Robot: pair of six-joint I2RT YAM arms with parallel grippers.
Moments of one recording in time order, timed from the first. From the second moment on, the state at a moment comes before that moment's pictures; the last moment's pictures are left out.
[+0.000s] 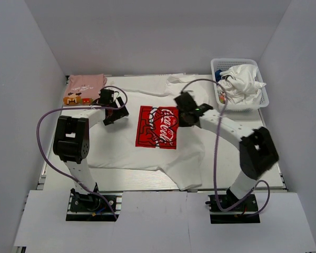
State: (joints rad) left arm -0.15 1.87 1.18 -0.24 -0.02 -0.54; right arm 0.60 1.60 1.17 -0.53 0.24 0.46
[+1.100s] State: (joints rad) left arm -0.20 1.90 1.22 -0.26 0.02 -0.53; right arm 0.59 1.64 0.97 -0.42 0.11 0.25
